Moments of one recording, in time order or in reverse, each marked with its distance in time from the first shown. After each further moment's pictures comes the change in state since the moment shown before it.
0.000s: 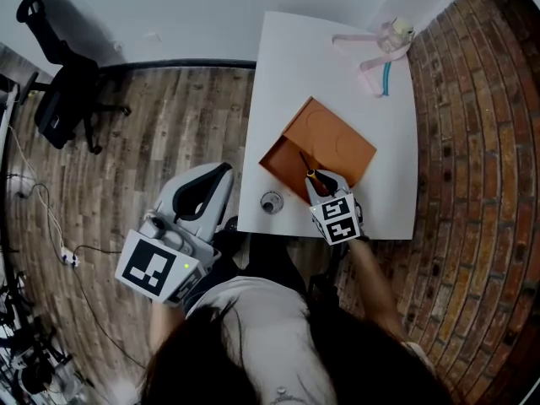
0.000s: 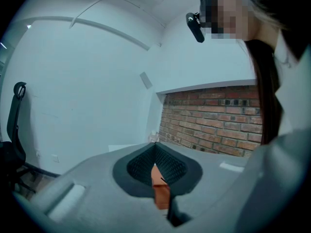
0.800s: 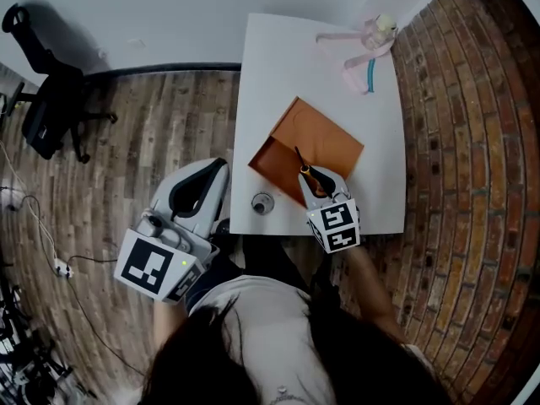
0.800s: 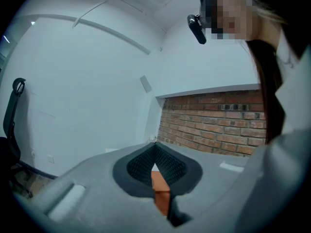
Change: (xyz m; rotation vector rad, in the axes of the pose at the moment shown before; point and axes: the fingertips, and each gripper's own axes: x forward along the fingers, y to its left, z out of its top) left arm 0.008 0.001 0.003 -0.018 -0.042 -0.023; right arm -0.043 -0.002 0.045 0.027 -0.145 -0.055
